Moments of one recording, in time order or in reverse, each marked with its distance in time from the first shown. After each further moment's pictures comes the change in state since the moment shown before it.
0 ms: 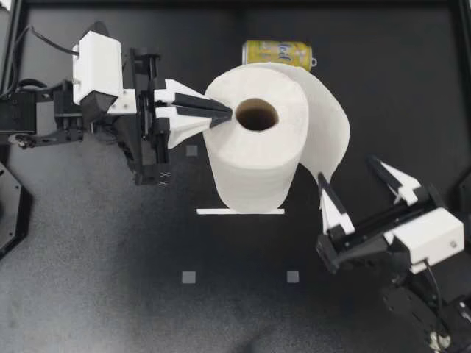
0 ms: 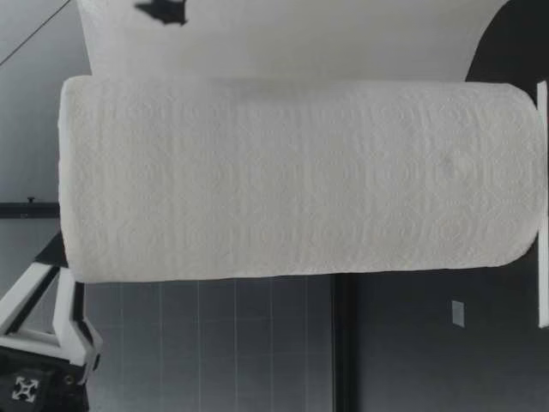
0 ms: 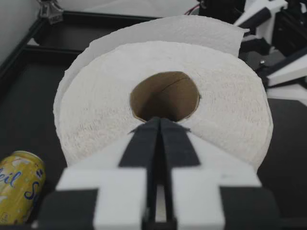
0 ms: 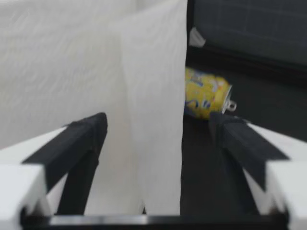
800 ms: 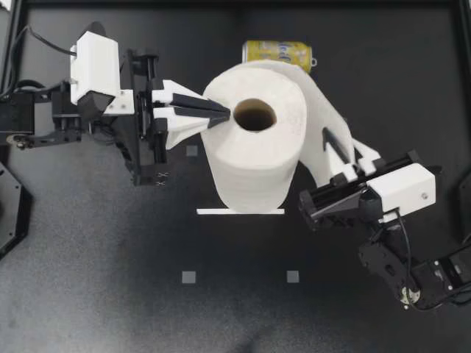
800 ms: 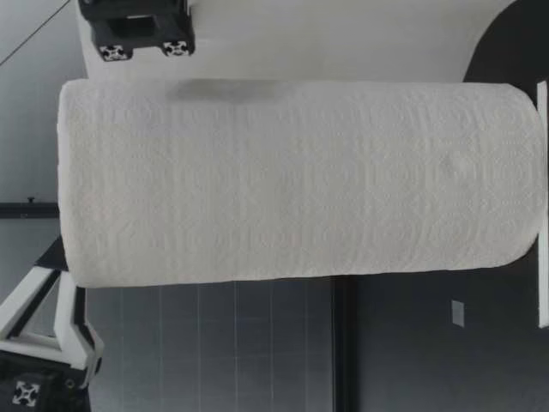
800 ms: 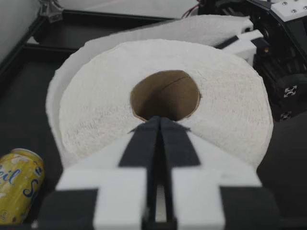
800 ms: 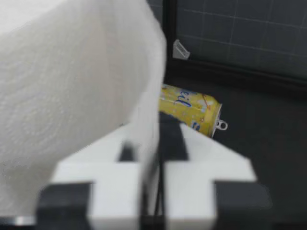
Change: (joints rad) left arm 0.000 -0.005 0.011 -0.005 0.000 -0.003; right arm -0.158 0.000 0.009 -0.052 -0.092 -0.006
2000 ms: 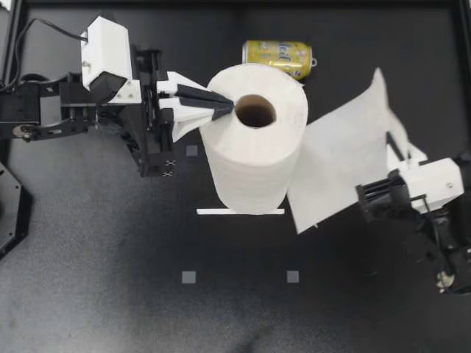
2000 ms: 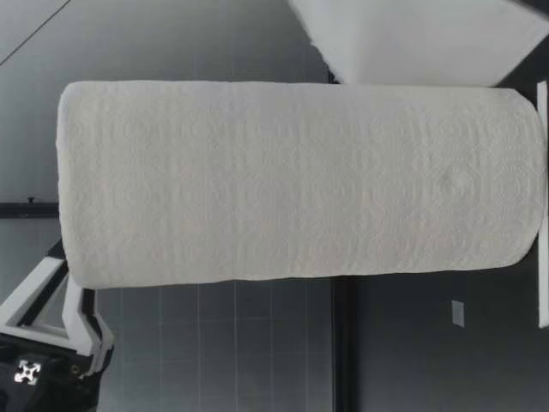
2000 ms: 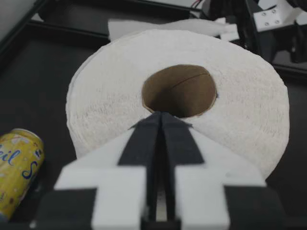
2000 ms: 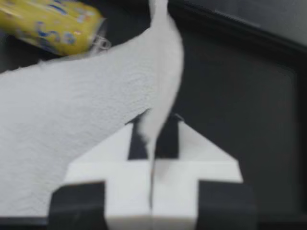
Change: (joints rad) left arm 0.029 0.031 -0.023 -0.066 0.097 -0.006; right arm 0.057 -0.075 0.305 0.268 0.012 -0.009
